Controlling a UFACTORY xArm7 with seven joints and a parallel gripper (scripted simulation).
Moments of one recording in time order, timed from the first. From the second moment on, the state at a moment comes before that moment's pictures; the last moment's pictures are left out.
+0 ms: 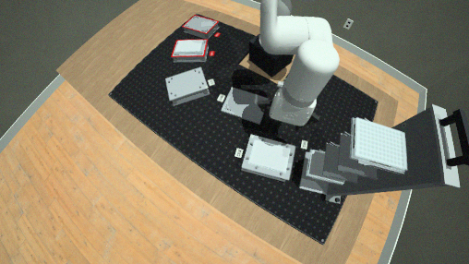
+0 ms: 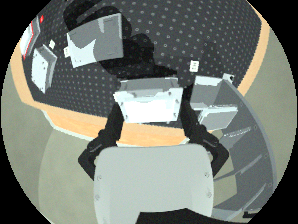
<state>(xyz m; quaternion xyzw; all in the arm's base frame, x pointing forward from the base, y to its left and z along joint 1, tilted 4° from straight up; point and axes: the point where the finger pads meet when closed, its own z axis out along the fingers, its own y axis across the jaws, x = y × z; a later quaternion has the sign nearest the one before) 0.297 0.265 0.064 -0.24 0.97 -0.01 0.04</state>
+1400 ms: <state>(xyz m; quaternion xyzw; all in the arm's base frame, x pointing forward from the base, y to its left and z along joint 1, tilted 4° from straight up) 0.291 0.266 0.154 -0.24 0.97 -0.01 0.04</state>
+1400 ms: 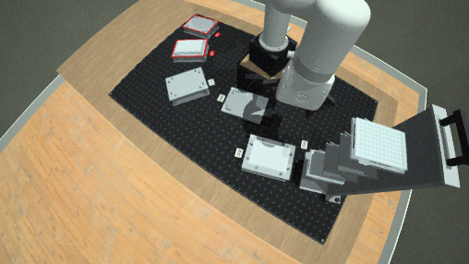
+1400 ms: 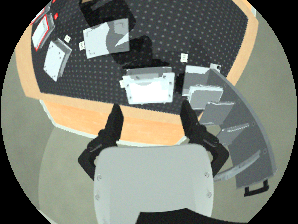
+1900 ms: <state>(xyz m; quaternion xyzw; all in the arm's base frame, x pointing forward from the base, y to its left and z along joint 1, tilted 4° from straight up) 0.307 0.271 0.174 -0.18 0.98 -0.01 0.04</state>
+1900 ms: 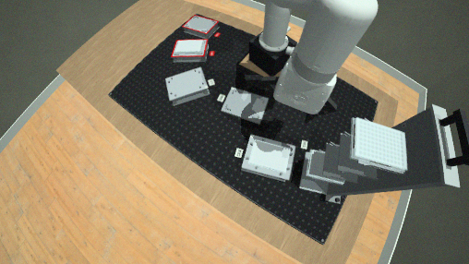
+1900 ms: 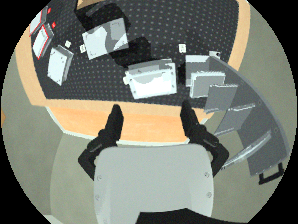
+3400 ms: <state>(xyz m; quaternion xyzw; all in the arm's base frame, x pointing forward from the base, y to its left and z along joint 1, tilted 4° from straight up) 0.373 0.292 0.179 0.47 0.88 0.02 0.03</state>
